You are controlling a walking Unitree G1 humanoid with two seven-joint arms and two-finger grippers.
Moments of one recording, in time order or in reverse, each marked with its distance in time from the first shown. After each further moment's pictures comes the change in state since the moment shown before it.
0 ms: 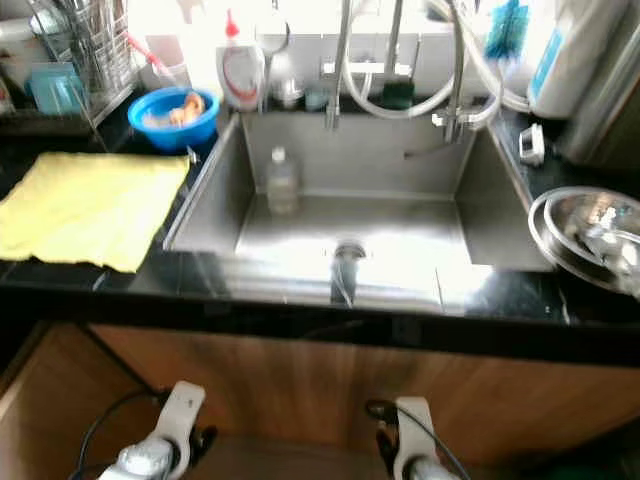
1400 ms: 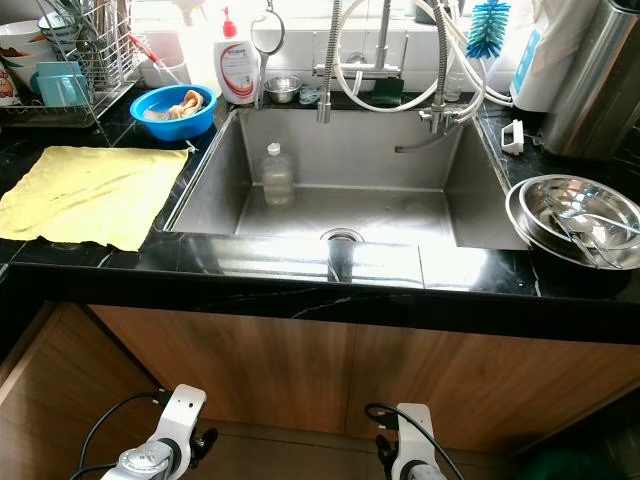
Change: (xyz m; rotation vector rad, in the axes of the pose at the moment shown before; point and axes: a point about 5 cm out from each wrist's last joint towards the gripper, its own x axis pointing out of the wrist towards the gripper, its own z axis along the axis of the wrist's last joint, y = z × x) left arm 0.000 -0.002 -0.001 0.000 0.002 -0.008; right arm 0.000 0.002 -0.005 0.047 0.000 -0.019
